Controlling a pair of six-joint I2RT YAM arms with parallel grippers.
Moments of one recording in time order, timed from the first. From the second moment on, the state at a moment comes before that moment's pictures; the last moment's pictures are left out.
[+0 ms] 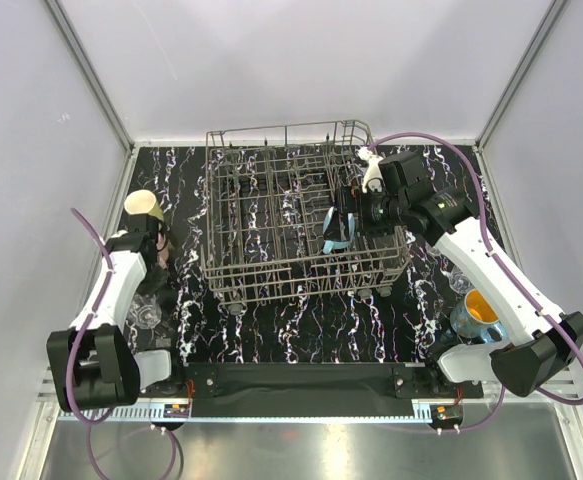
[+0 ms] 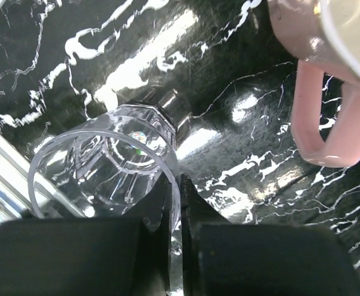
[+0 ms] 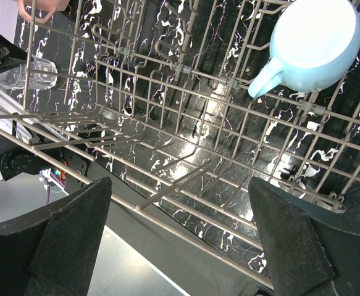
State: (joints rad) left arm 0.11 1.21 0.82 -0.95 -0.40 -0.74; right arm 0.53 1.33 1.43 -0.88 -0.30 0.36
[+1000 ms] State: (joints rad) left arm 0.03 0.72 1.26 -0.85 0.21 -0.72; right arm 0.53 1.39 1.49 -0.84 -0.38 0.41
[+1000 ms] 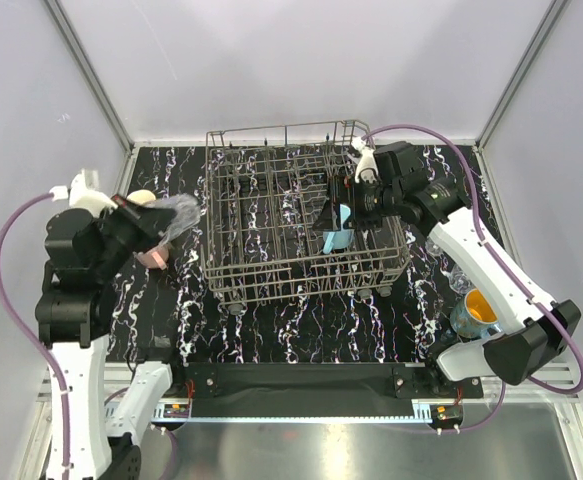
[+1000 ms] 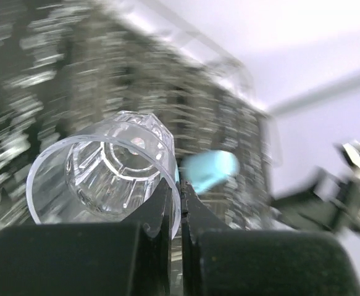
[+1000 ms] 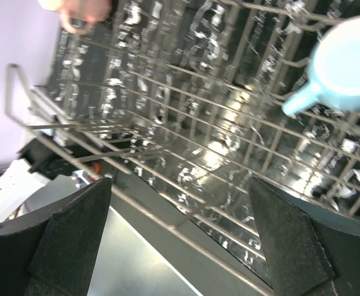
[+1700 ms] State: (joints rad) left arm -0.09 0.86 0.96 0.55 0.81 -1.08; right arm 0.53 1.52 1.64 -0.02 -0.94 1.03
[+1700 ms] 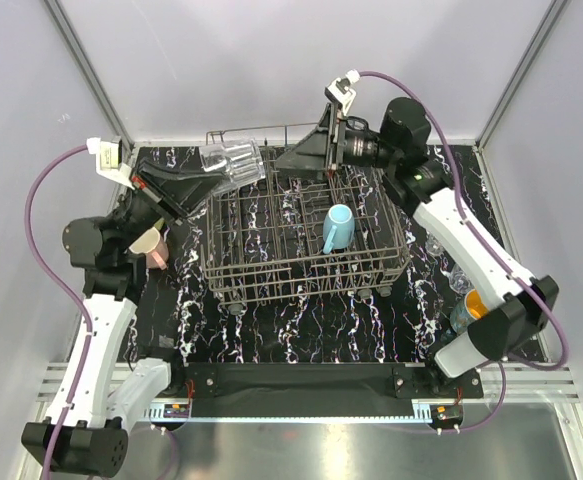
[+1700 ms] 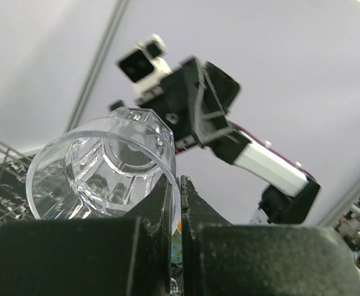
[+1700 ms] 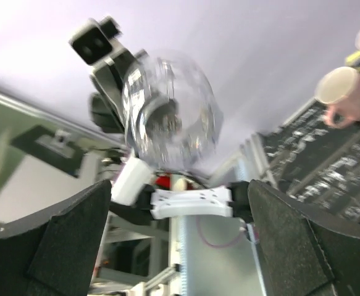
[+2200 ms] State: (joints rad) left arm -0.18 0.87 0.88 0.83 0.82 -1.17; right arm 0.54 1.62 1.64 0.24 -1.03 1.34
